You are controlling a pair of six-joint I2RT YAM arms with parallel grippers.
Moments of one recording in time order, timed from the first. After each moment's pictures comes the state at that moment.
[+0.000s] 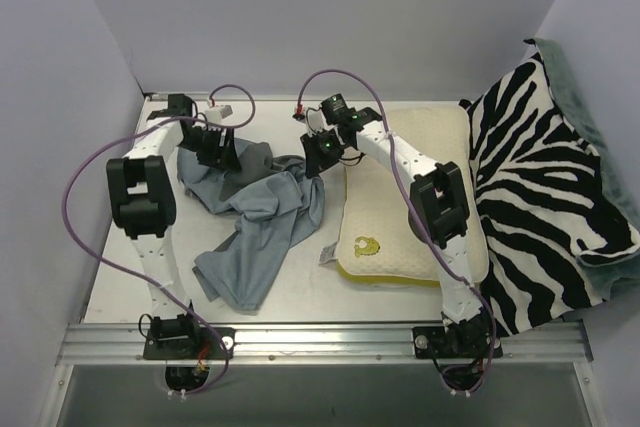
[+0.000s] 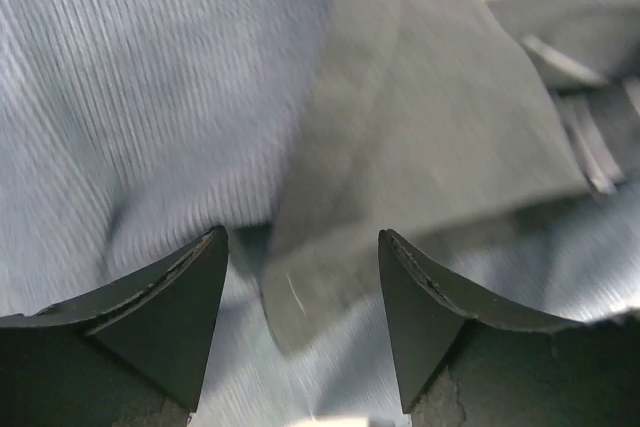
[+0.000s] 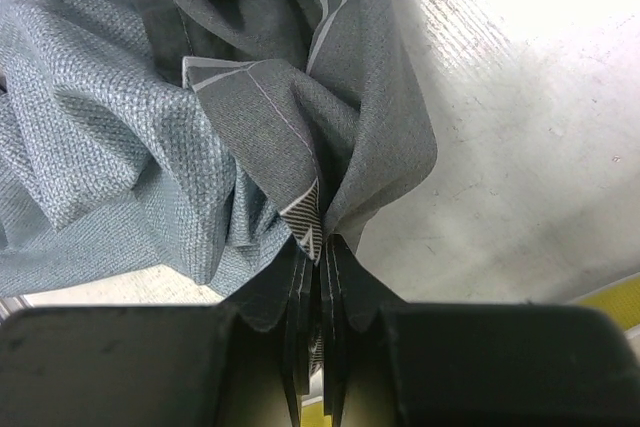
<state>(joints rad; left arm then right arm) 0.06 2.11 1.71 -0.84 0.62 0.28 0.55 2.24 1.97 -0.76 -0.46 -0.08</state>
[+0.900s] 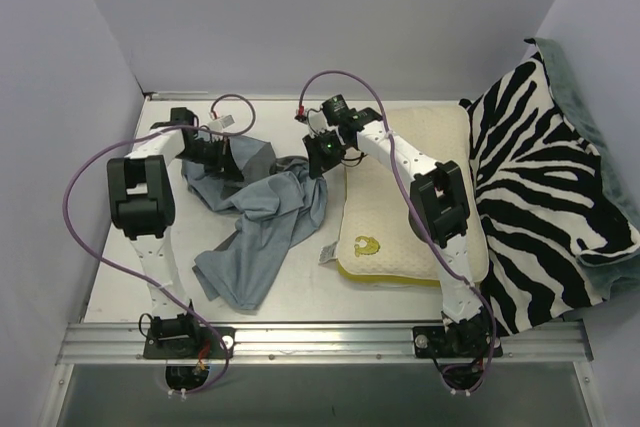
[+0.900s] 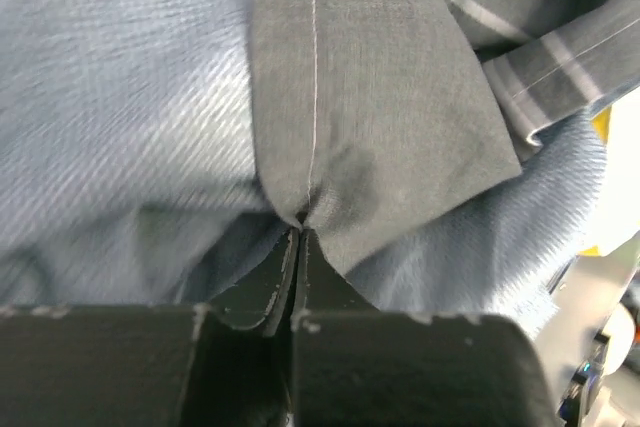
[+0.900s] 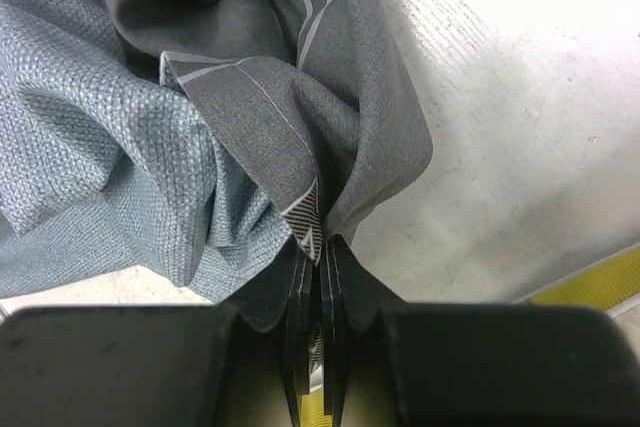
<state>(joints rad) 0.06 2.15 1.61 -0.78 0.80 0.21 0.55 2.24 1.96 -0.77 -0.41 -0.09</state>
